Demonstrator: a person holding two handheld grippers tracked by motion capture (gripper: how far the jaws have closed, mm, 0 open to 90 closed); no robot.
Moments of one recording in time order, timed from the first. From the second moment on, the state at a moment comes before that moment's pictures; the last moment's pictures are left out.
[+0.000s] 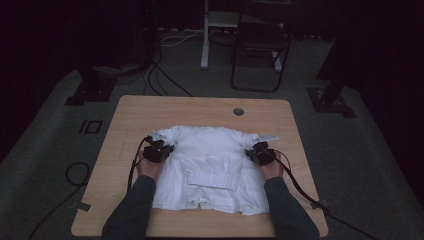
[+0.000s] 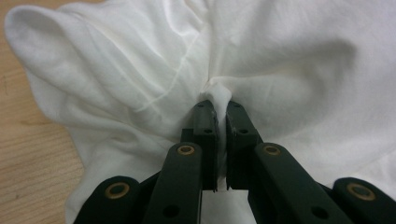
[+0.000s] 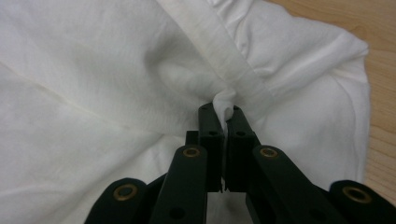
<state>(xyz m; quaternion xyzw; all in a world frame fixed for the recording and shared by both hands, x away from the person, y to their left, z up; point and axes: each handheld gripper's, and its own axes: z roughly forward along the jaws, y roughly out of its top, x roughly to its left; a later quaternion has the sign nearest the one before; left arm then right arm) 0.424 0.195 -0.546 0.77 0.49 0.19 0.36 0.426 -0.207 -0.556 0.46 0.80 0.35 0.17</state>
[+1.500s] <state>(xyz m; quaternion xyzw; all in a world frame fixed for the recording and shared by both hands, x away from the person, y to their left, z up) 0.320 0.216 -0.460 0.74 0.43 0.17 0.49 0.299 -0.238 -0.481 0.37 0.75 0.52 0.19</state>
